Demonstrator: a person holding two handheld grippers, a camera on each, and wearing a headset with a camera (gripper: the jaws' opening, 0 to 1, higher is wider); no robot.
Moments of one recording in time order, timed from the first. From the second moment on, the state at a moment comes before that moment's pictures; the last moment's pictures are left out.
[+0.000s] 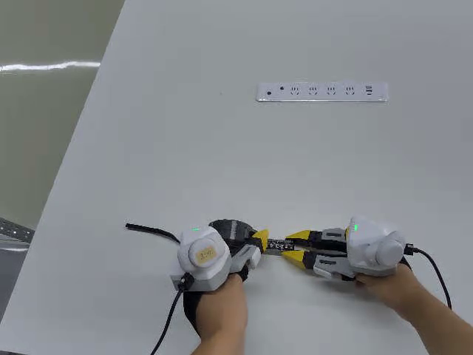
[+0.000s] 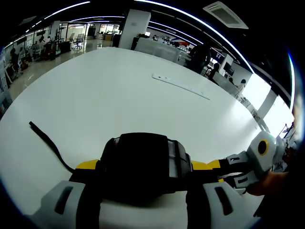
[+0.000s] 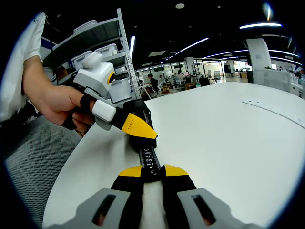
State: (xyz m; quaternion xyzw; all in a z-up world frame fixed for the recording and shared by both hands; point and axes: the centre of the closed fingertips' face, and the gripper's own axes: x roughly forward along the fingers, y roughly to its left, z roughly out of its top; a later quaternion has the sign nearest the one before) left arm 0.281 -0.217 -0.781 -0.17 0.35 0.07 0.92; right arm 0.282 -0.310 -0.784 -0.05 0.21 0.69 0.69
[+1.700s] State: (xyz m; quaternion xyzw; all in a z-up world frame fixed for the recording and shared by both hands) left arm 0.282 -0.216 -0.779 -0.19 0.35 0.08 0.91; right arm 0.277 -0.265 -0.784 -0.06 0.20 0.72 0.67
